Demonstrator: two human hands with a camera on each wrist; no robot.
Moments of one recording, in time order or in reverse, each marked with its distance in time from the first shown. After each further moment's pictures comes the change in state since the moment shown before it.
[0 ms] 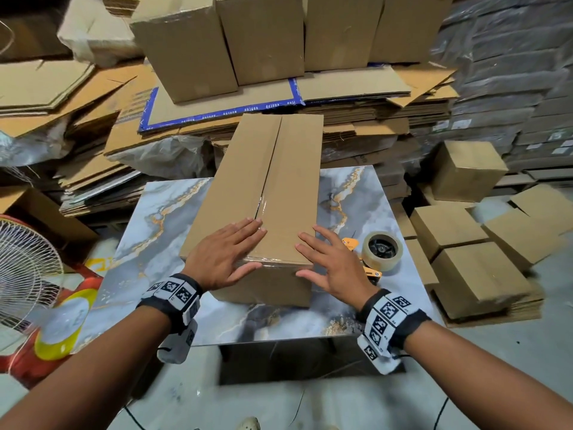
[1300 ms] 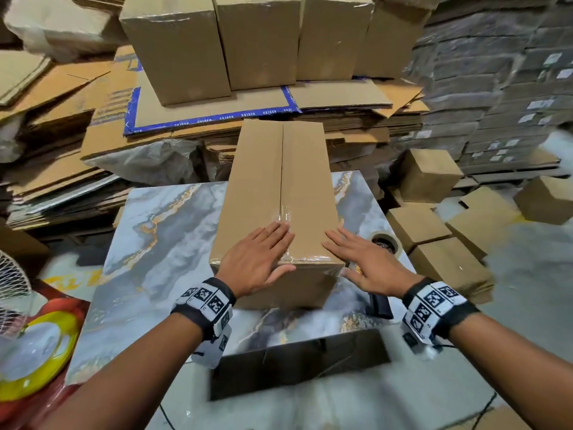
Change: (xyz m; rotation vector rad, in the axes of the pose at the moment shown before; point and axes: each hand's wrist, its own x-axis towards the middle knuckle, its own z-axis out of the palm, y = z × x) left_hand 0.003 -0.005 0.001 0.003 0.001 0.069; right_hand 0.010 -0.016 -0.042 -0.105 -0.509 0.161
